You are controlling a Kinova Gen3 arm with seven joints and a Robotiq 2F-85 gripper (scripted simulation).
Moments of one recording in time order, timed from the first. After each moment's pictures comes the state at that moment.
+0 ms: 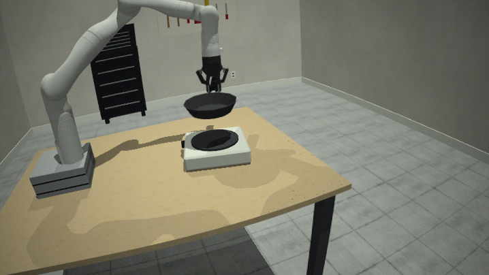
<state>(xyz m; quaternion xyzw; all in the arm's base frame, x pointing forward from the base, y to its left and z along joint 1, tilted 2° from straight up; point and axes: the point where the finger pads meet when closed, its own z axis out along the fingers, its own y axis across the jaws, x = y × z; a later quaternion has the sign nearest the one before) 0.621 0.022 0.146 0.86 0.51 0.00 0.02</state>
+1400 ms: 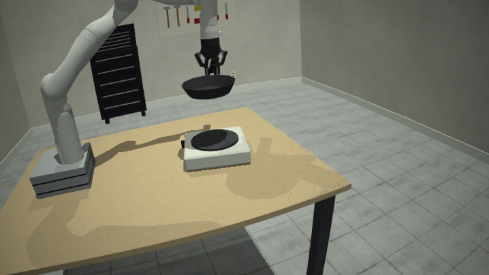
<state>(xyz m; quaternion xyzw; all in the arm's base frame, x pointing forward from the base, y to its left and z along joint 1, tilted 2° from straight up) 0.621 0.025 0.218 0.86 0.51 0.00 0.02</state>
